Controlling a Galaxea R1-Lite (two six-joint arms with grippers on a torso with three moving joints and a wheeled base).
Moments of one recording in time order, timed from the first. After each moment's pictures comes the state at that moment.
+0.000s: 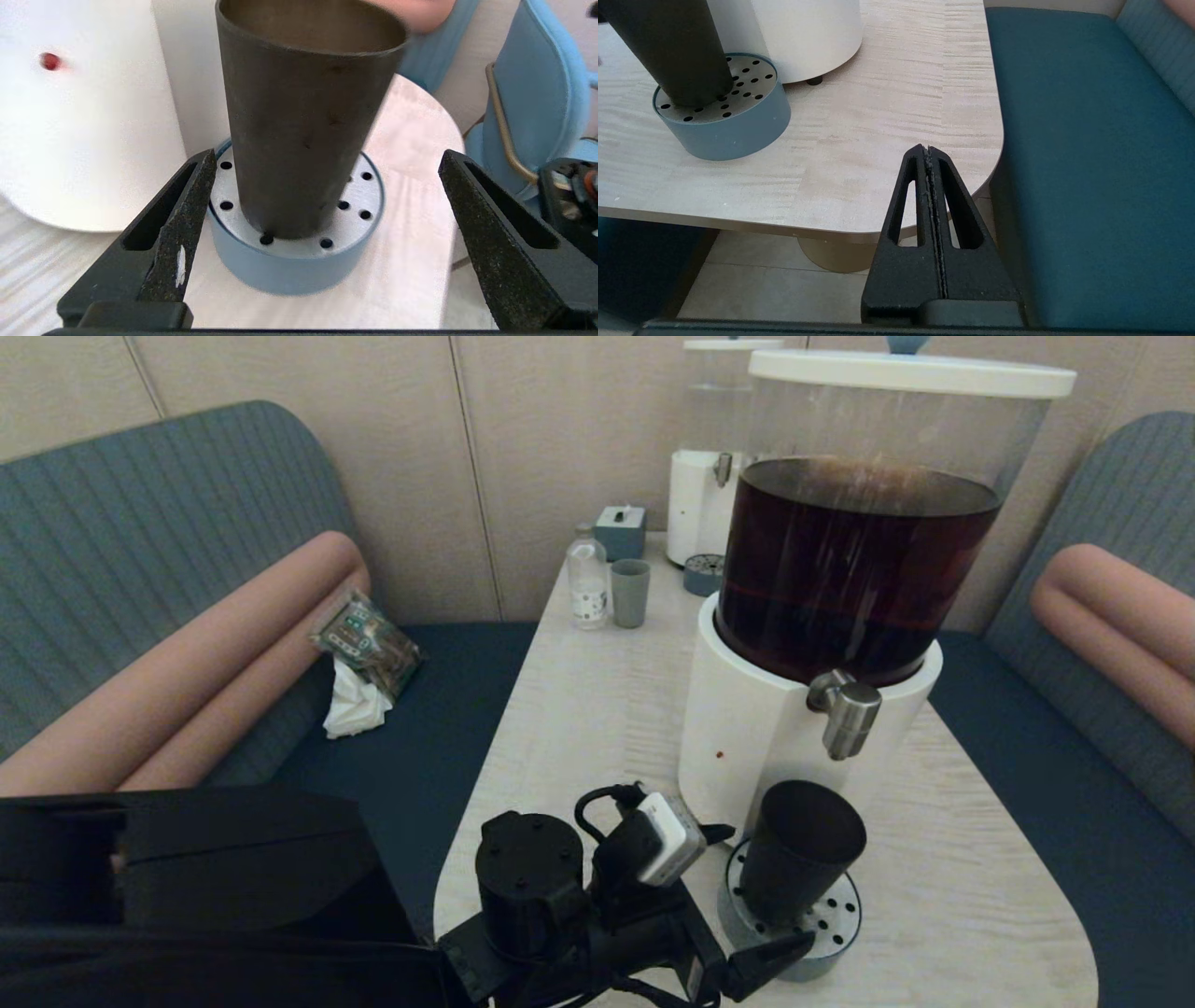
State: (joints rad) left arm -0.85 2.13 -0.61 -1.50 -0.35 0.04; right arm 0.00 0.00 -0.02 0.05 -0.01 0.04
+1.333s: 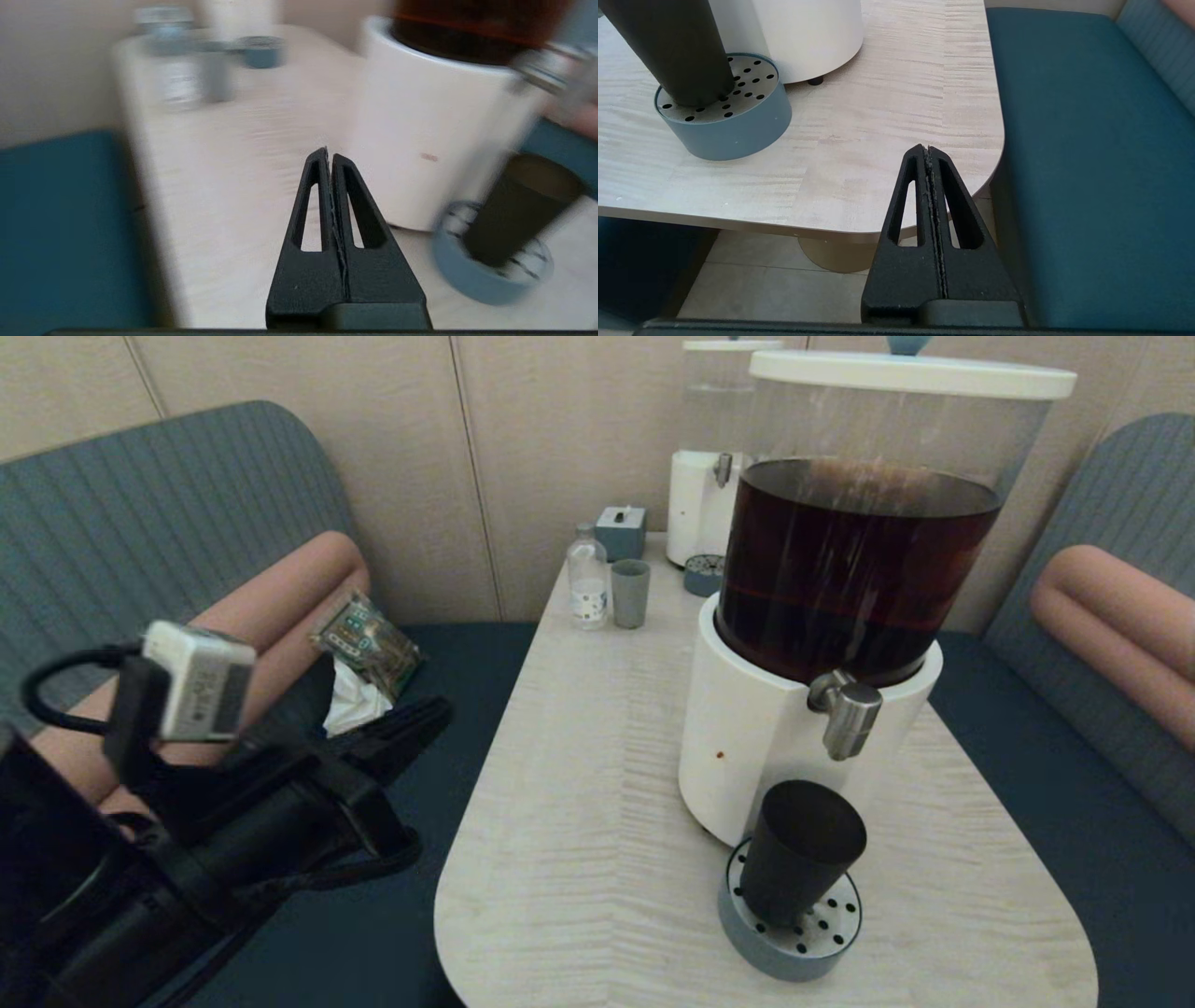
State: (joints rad) left arm -0.49 1.36 -0.34 -1.17 -0.03 -0.02; right arm 0.00 0.00 -0.02 0.05 -0.01 0.04
